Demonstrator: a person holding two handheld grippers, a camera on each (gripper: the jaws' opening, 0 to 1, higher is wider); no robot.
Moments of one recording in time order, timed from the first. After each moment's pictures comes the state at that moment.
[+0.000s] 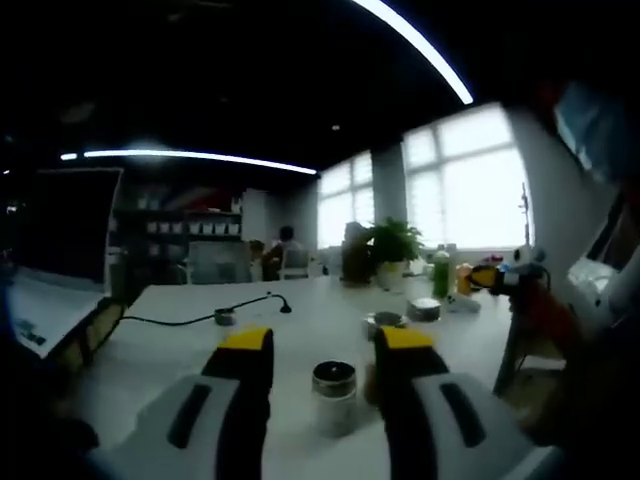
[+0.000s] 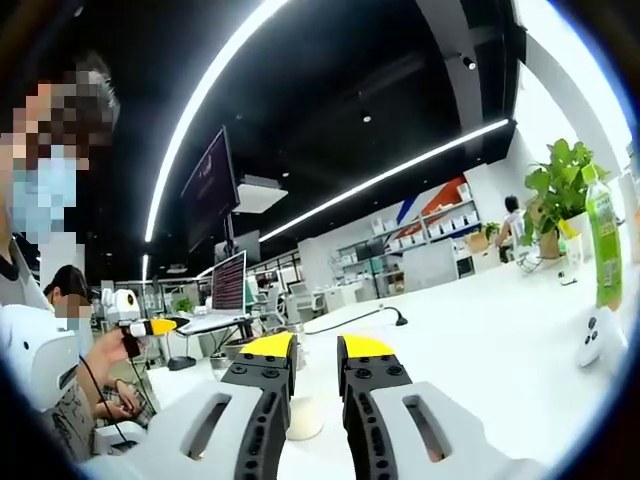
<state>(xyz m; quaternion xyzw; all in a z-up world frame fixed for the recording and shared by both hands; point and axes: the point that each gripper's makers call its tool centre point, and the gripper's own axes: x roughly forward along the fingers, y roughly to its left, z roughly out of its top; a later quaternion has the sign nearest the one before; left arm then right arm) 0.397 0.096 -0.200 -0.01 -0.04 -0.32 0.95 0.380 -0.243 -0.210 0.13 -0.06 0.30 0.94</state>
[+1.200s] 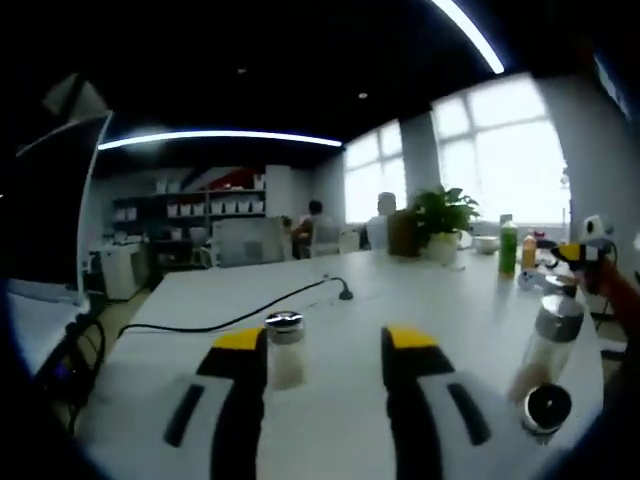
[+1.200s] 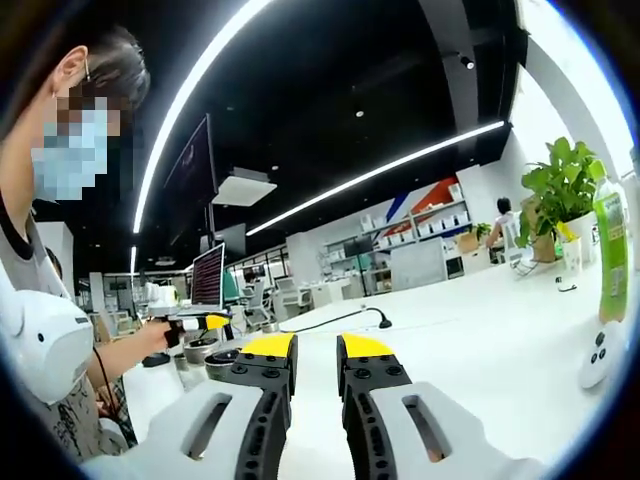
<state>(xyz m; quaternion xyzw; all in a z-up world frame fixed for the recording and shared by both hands) 0.588 0.115 -0.229 0.03 0.02 -0.27 0.96 0.425 -0.248 -0.214 0.12 -0.05 0.27 0.95</state>
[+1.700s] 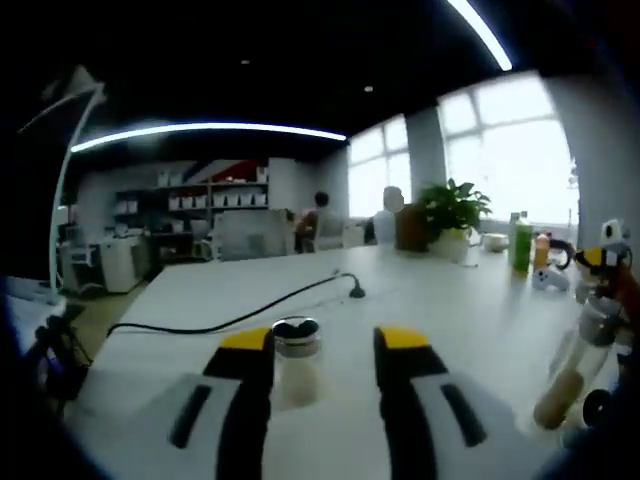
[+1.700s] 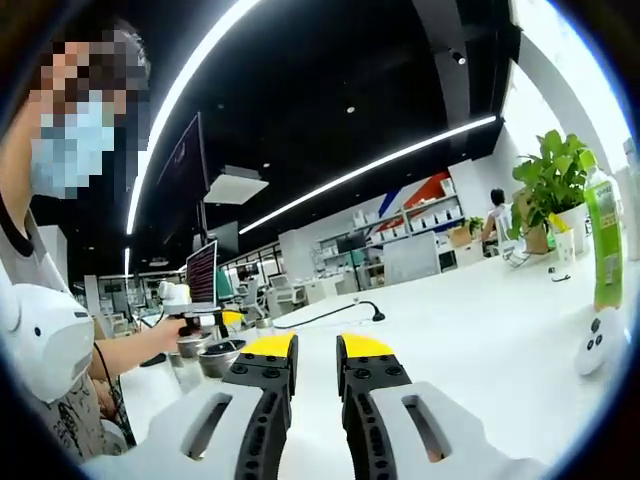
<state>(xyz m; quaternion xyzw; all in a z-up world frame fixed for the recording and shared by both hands) 0.641 0.104 -0.248 0.02 0.04 -0.26 0.96 0.429 -0.257 -0.223 0.13 -0.04 0.26 0.96</state>
